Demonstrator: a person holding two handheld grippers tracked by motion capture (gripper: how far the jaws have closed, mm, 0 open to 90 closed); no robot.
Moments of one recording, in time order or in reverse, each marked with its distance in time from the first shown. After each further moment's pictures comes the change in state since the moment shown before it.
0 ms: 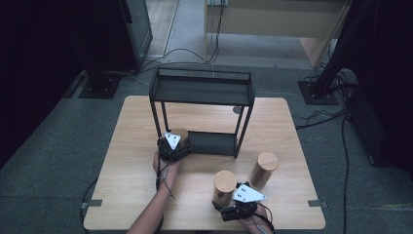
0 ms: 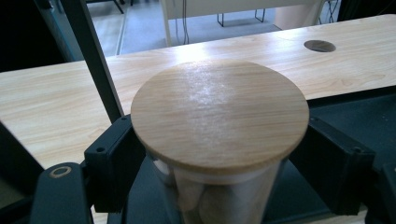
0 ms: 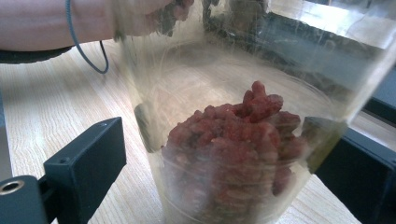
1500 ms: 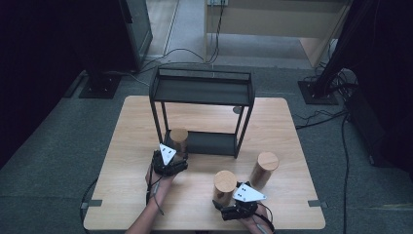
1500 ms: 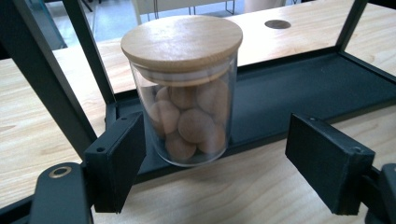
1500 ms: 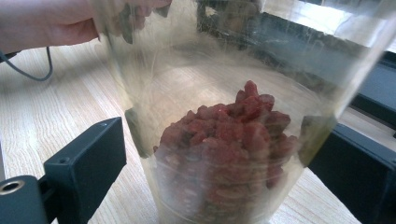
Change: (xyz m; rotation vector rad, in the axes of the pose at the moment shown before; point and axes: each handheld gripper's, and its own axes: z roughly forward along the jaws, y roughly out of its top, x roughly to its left) left arm 0.021 -0.021 -0.044 0.015 -0.116 0.051; right arm 0.001 0.000 0.000 0.000 -0.015 0.002
